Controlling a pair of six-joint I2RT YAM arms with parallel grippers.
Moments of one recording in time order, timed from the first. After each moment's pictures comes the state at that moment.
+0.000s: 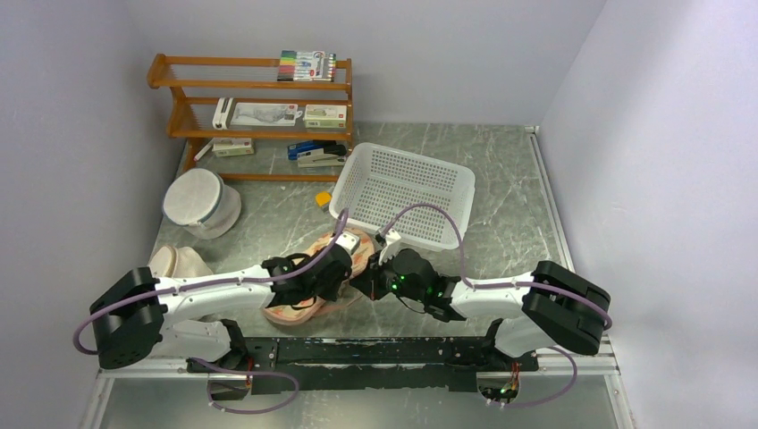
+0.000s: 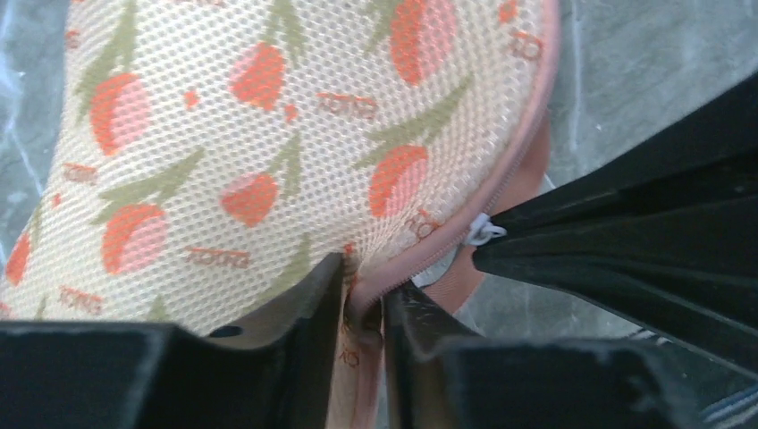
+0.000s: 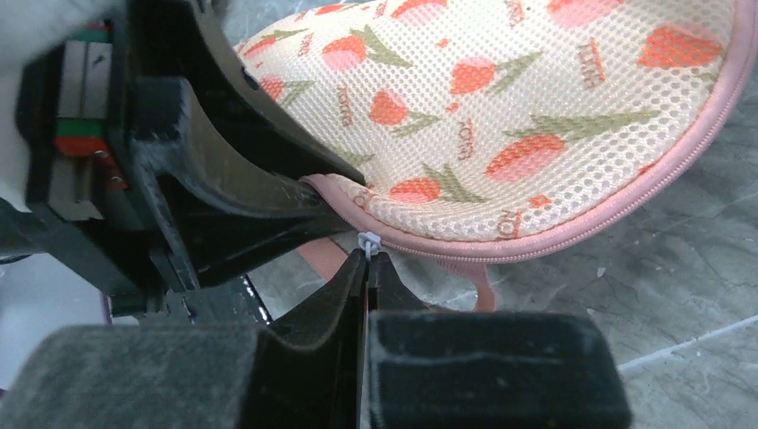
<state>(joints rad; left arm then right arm) -1.08 1.24 0.64 -0.34 -0.31 -0.45 1.06 1.37 0.40 0.60 0.00 0.60</state>
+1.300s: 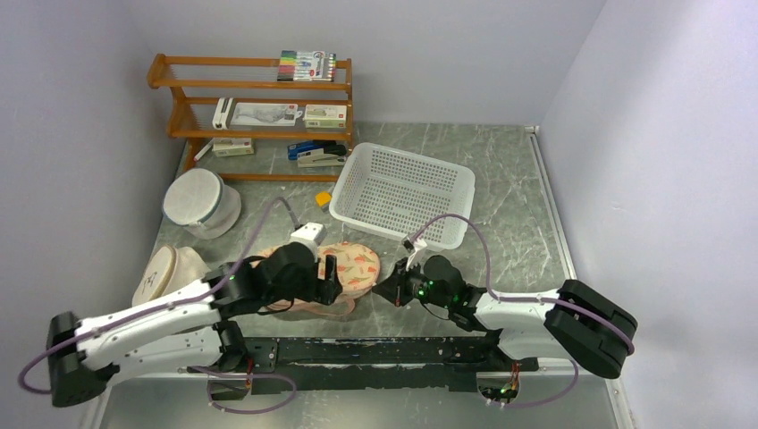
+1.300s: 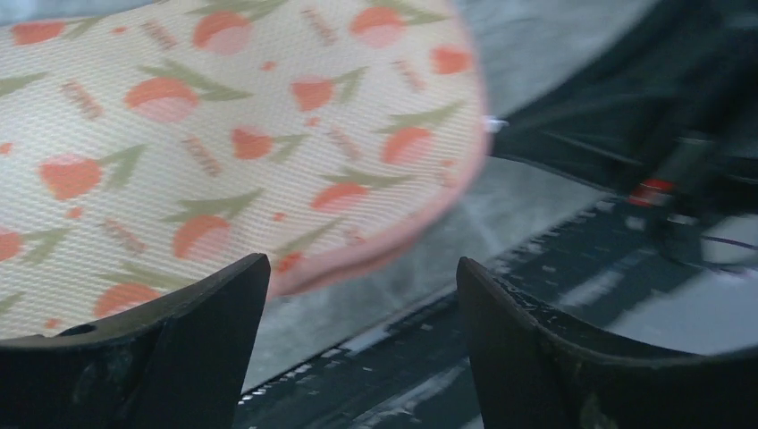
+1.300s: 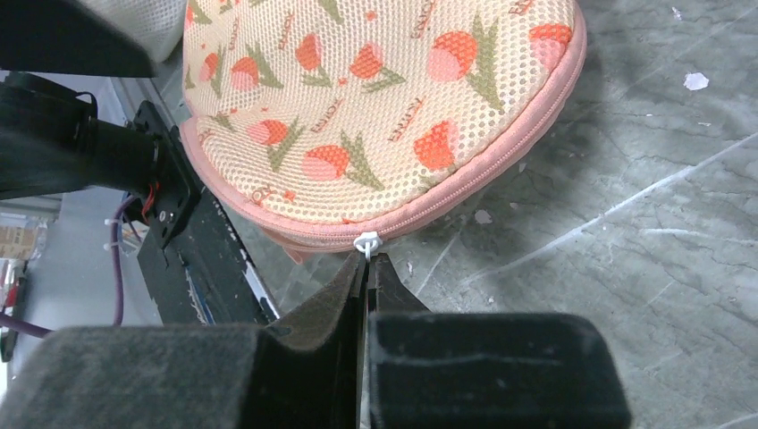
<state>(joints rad) -1.08 0.94 0.69 -0.61 -0.30 -0.72 0.93 1.19 0.17 0.65 -0.14 0.64</state>
